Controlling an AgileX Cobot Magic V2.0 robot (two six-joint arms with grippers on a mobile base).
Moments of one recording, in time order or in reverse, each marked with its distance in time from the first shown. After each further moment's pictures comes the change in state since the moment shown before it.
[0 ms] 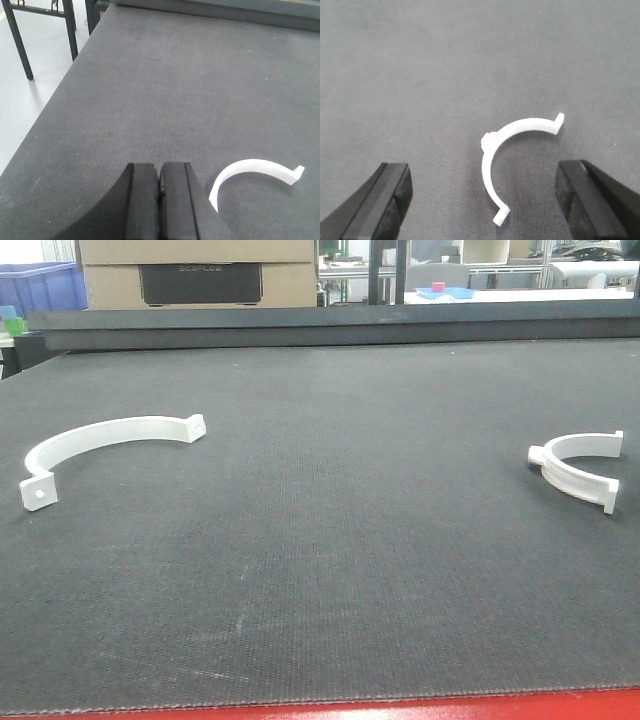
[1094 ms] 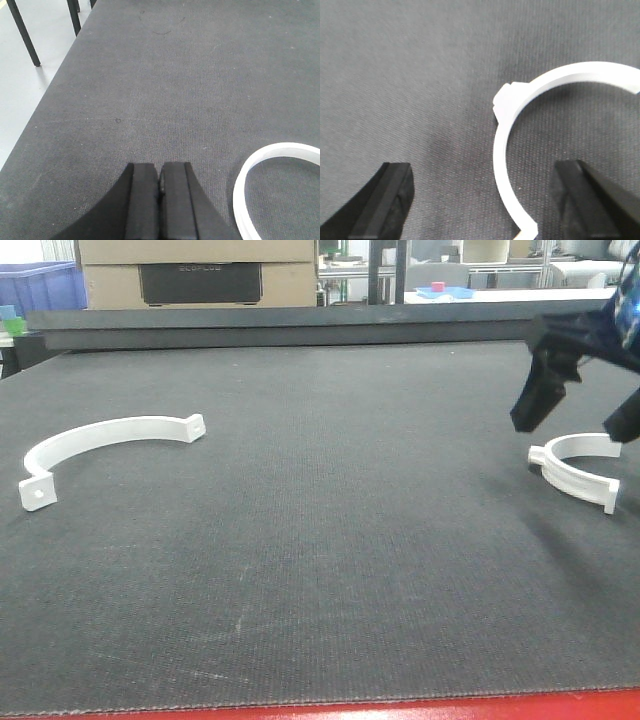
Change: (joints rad) left arm 0.000 0.152 -0.002 0.062 -0.088 0.000; right arm 0.110 0.437 -0.110 -0.041 -0.007 0.000
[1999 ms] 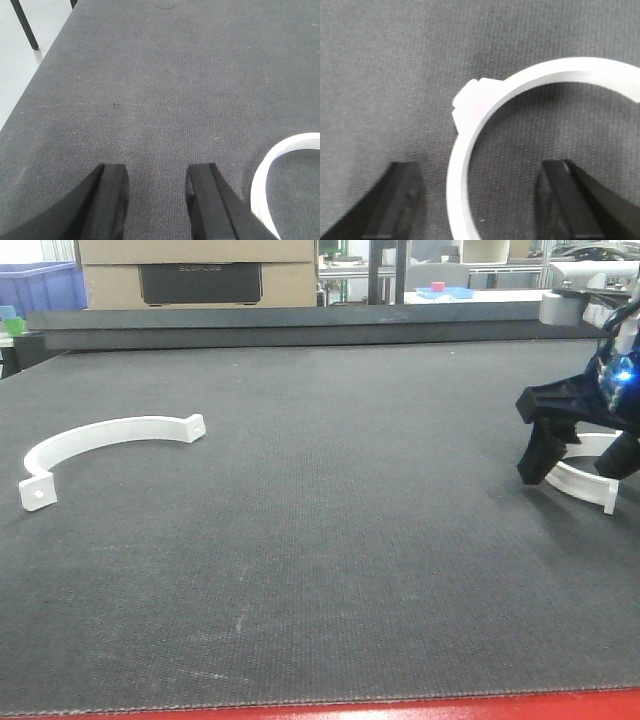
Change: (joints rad) left arm 0.000 0.157 0.000 0.000 -0.100 0.000; right arm 0.002 0.133 -0.012 -0.112 -0.084 0.000
